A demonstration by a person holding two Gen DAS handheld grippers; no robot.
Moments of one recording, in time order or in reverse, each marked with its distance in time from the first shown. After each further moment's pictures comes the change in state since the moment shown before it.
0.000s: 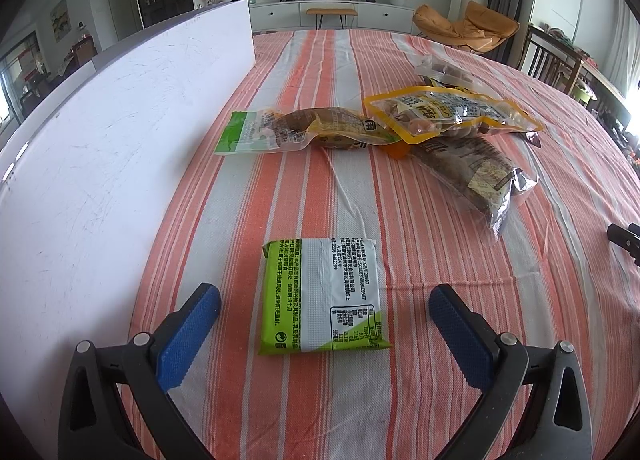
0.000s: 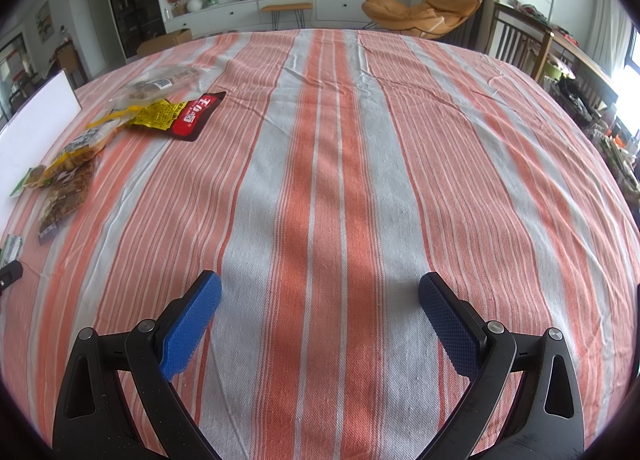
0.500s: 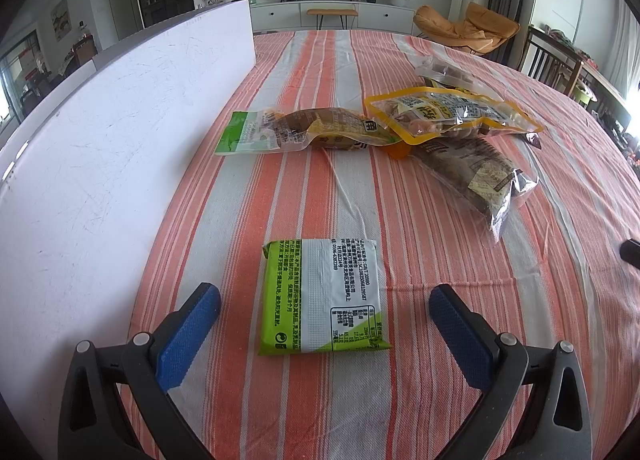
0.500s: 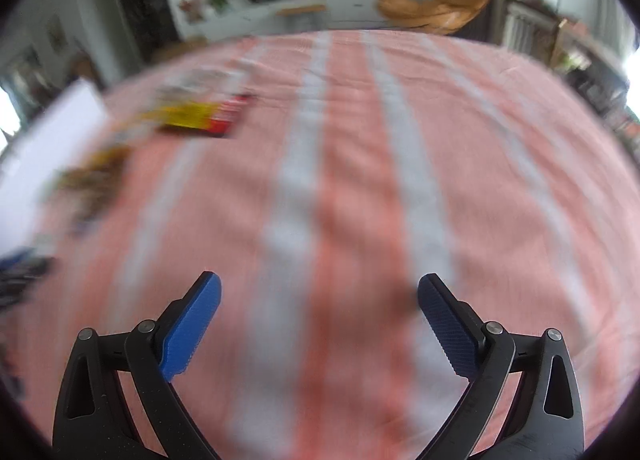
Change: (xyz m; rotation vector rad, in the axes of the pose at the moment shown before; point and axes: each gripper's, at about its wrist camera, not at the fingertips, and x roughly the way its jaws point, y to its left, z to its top) left arm 0.000 0.000 0.000 -0.001 -0.001 -0.001; right arm -0.020 0.010 -0.015 0.043 -0.017 0.177
